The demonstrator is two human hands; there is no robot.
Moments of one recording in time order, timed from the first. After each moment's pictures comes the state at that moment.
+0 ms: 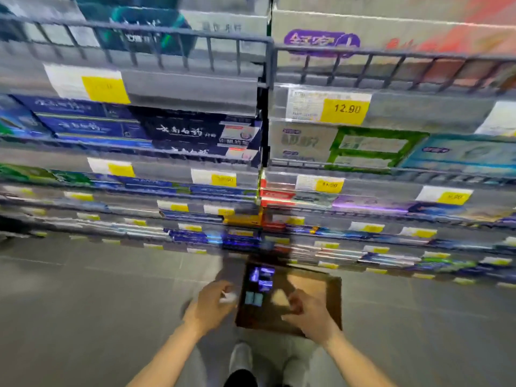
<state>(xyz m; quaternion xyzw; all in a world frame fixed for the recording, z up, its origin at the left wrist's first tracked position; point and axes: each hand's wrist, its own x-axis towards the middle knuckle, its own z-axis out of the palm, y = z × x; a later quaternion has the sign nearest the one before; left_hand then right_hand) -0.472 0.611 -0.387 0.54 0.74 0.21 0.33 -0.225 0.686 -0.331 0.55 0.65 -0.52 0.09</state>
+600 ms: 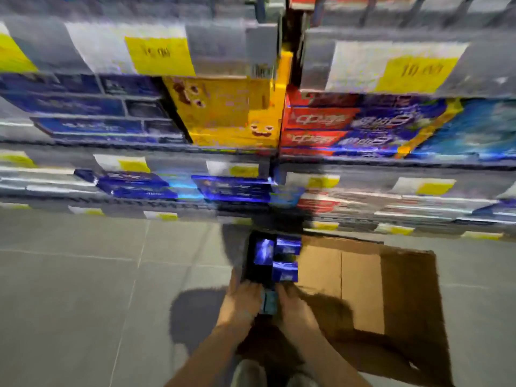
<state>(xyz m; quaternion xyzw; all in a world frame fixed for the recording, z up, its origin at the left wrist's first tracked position) -0.435 0.646 -0.809 0.74 0.62 -0.22 0.17 -0.295 0.674 -0.799 0.54 0.69 -0.44 0.21</state>
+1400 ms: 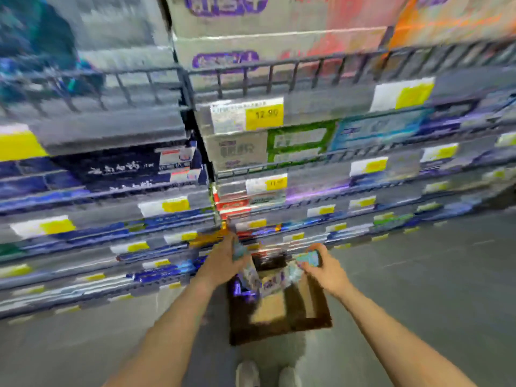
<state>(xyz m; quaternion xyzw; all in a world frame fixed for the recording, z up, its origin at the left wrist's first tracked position) -0.436 0.745 -0.319 0.62 0.65 0.15 0.42 -0.179 0.726 -0.324 0.72 0.52 -0.45 -0.11</state>
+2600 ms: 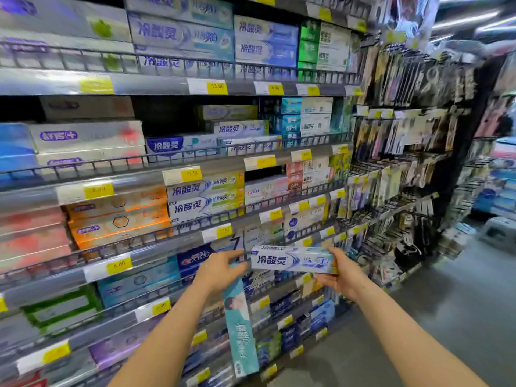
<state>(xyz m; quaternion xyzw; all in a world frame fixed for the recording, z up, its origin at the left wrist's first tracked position) 0.069 0.767 -0.005 0.80 0.51 0.19 0.25 0.336 0.676 -0.003 0.63 0.21 -0.51 -0.55</state>
